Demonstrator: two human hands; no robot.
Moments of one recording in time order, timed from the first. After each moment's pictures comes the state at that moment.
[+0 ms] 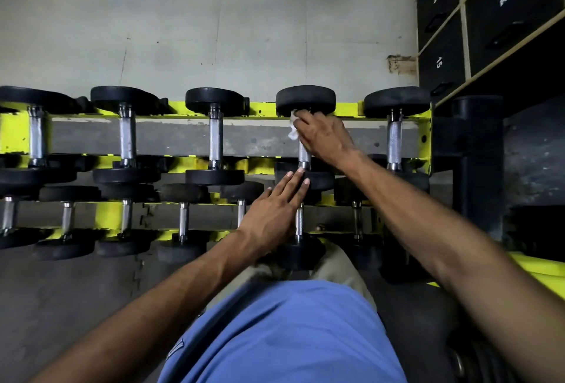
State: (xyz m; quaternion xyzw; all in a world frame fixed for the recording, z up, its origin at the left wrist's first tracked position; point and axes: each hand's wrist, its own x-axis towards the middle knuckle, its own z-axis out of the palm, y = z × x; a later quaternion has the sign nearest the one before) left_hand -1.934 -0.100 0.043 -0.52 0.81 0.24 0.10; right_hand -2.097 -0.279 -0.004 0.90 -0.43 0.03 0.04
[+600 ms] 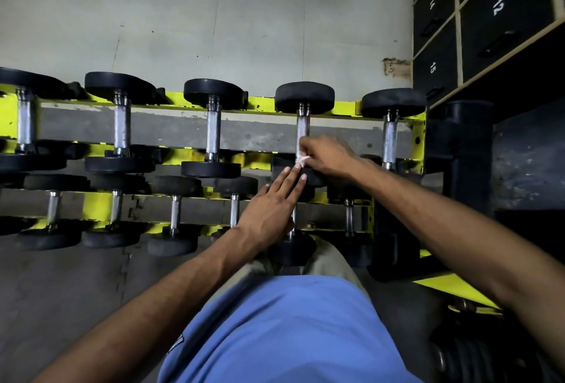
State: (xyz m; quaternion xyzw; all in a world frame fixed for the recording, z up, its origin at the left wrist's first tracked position) left_hand -1.939 -0.095 0.047 -0.53 0.80 0.25 0.08; right_hand -2.108 -0.247 0.018 0.86 -0.46 -0.06 -0.22
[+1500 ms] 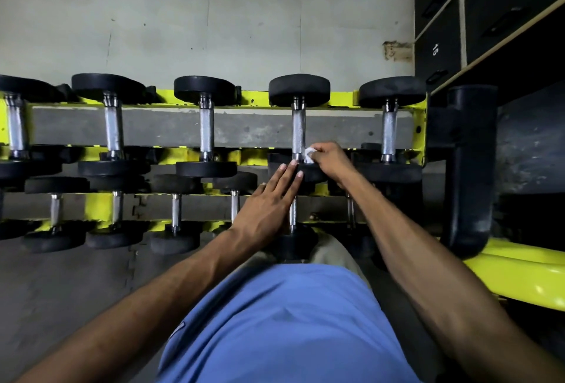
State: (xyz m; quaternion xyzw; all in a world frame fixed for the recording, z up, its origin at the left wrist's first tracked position) left_hand -1.933 -0.093 0.027 -0.52 0.82 0.22 0.08; right_hand -2.122 -0.223 -0.035 0.53 -0.66 0.11 -0.52
